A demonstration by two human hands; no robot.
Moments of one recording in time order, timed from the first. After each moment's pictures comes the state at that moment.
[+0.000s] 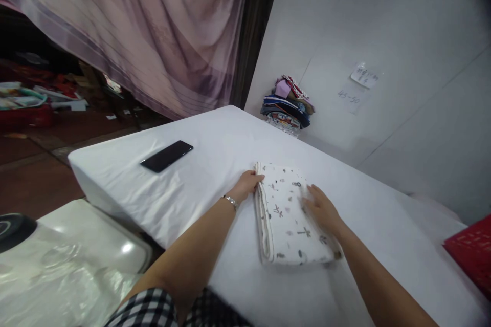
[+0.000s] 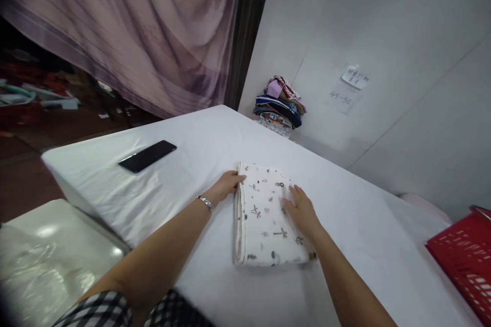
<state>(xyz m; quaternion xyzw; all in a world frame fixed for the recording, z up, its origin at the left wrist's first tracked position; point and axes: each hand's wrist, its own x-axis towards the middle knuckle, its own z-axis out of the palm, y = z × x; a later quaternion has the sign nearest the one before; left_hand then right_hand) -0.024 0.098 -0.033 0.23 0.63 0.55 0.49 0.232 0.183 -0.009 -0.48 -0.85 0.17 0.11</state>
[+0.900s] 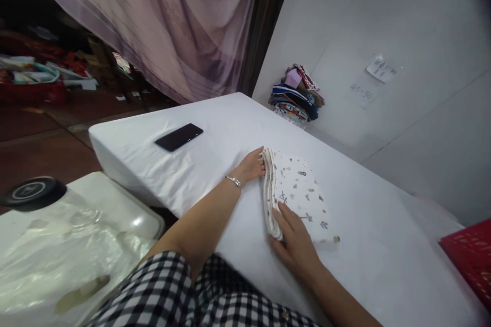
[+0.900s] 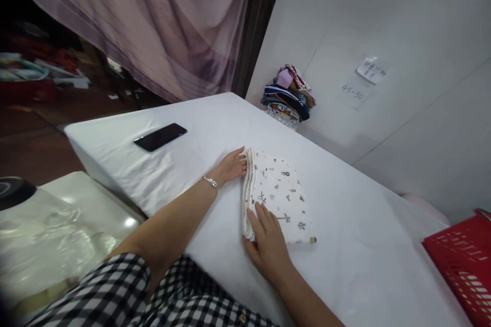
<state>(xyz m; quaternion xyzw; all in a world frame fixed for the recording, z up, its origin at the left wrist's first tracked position) -0.037 0.089 -0.020 0.15 0.31 0.65 0.68 0.217 0.038 -0.031 -0.19 -0.96 0.06 0.18</state>
